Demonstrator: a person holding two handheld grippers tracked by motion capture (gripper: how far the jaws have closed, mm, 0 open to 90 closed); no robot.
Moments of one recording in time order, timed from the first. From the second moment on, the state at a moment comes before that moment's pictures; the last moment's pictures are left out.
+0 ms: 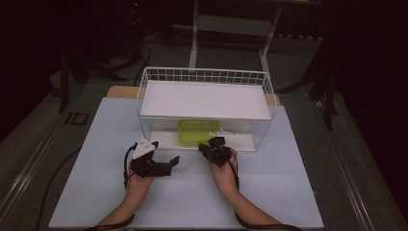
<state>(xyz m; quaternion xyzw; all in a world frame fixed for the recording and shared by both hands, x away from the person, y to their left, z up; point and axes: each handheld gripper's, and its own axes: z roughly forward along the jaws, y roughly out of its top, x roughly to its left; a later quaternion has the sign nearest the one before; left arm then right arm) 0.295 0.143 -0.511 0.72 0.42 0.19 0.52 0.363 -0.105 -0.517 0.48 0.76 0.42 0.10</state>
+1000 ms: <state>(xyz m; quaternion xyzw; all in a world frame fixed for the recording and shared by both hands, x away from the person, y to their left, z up) 0.292 0.146 -0.512 0.72 0.41 0.19 0.52 0.397 -0.097 -0.519 0.51 0.74 0.43 0.11</state>
